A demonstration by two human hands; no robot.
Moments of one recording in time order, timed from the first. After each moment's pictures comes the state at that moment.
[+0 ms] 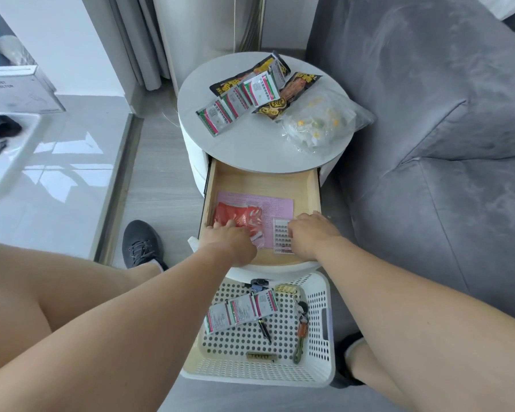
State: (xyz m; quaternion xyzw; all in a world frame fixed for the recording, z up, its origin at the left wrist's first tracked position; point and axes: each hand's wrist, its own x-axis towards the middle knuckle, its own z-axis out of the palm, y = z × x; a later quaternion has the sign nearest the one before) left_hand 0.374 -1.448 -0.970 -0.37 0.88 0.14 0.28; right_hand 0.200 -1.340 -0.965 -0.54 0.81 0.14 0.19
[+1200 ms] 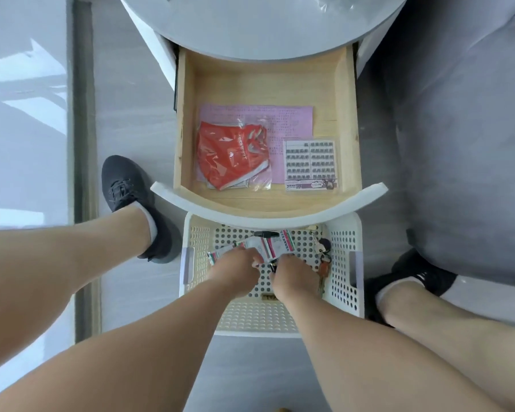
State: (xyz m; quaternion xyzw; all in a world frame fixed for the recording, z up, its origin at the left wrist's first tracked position) left_hand 0.442 -1.351 -1.131 -0.40 0.78 0.38 0.31; right_hand 0.346 -1.238 -1.169 -0.33 0.85 0.11 0.39
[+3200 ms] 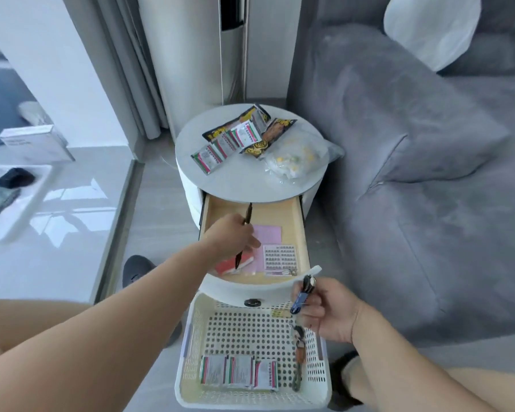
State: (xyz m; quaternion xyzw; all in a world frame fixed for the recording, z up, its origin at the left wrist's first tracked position) left_hand 0.364 -1.445 -0.869 -0.42 0.72 0.55 -0.01; right_hand 0.243 -1.219 -0.923 0.04 0.41 -0.55 0.73
